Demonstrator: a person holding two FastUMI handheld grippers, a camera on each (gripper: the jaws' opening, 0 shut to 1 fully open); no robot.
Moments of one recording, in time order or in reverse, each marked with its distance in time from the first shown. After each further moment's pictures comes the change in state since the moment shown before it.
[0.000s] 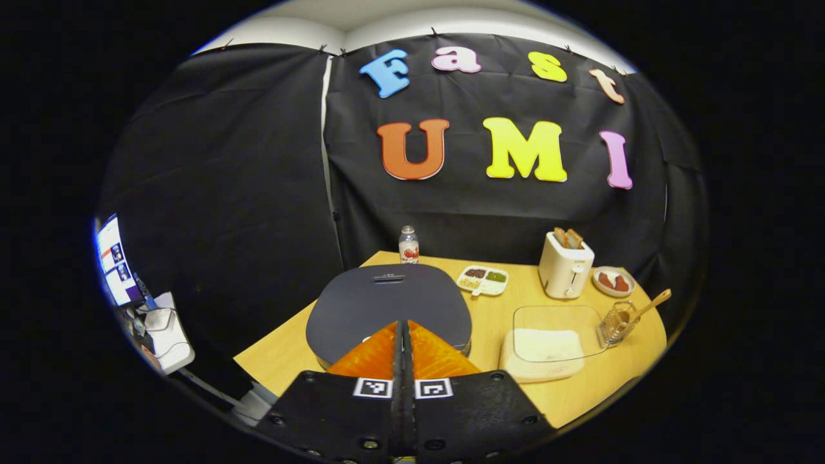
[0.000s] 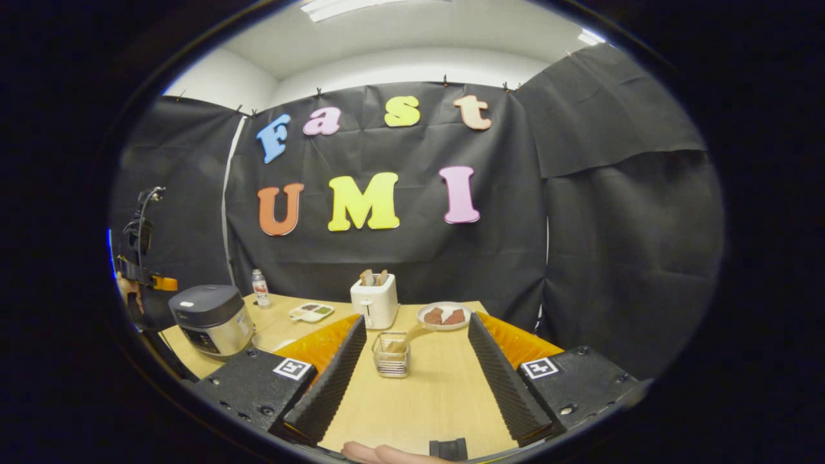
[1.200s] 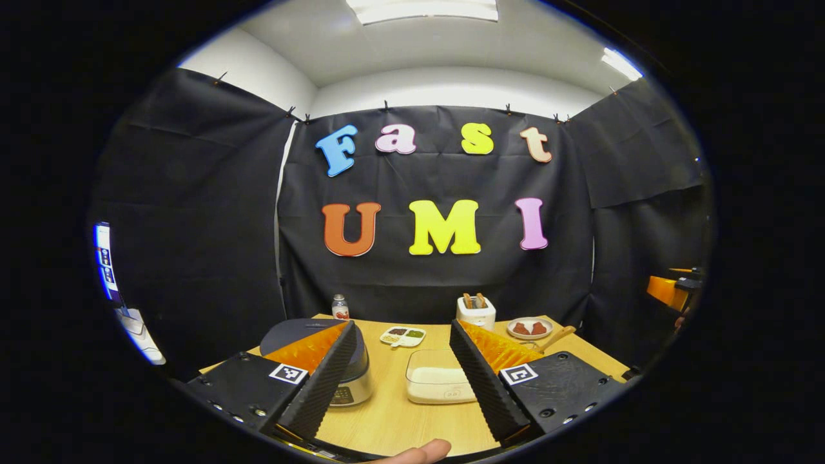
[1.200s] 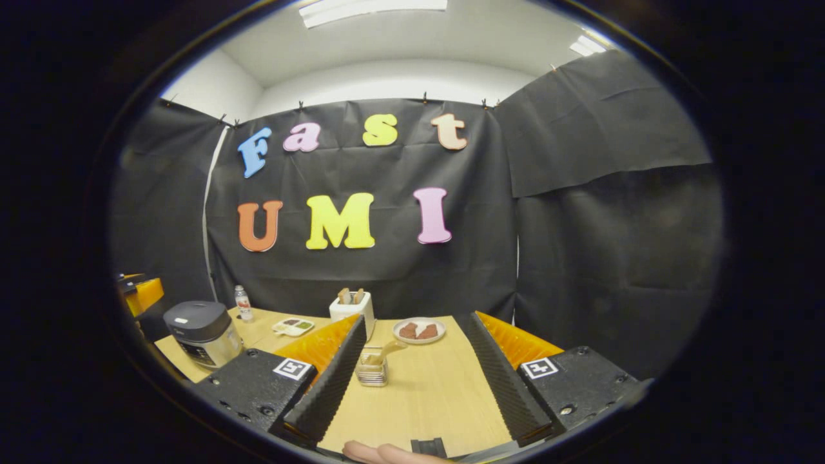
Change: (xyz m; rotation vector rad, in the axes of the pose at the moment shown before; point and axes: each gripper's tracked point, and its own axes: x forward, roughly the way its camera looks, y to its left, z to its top) left arm -0.157 -0.092 0.056 0.016 -0.415 -0.222; right arm -0.045 -0.024 0.055 0.002 -0.067 -0.104
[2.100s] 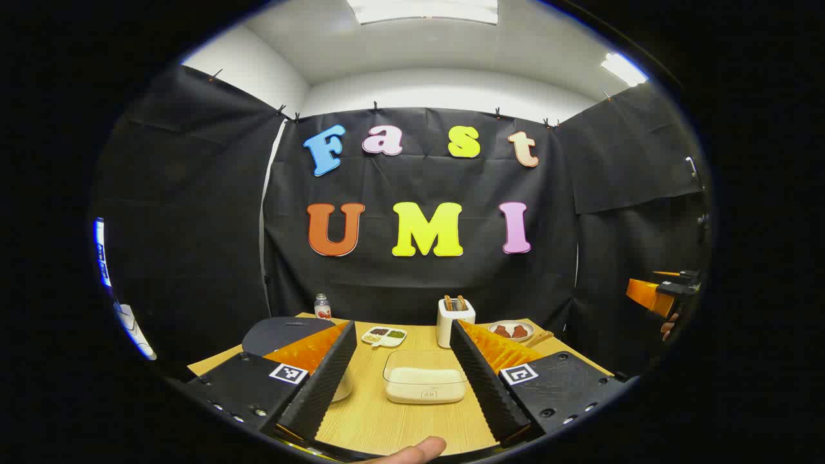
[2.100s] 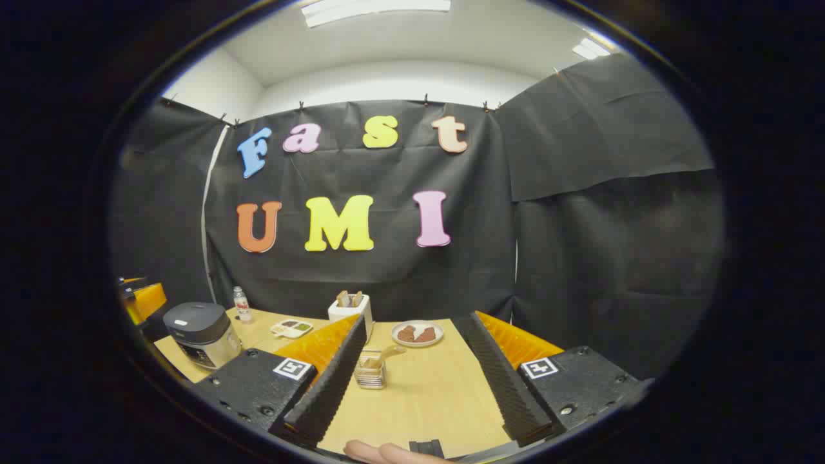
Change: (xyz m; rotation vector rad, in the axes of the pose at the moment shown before) left arm -0.019 -0.043 0.014 -0.032 -0.018 -0.095; right arm -0.003 0.000 0.018 -0.015 -0.009 -0.011
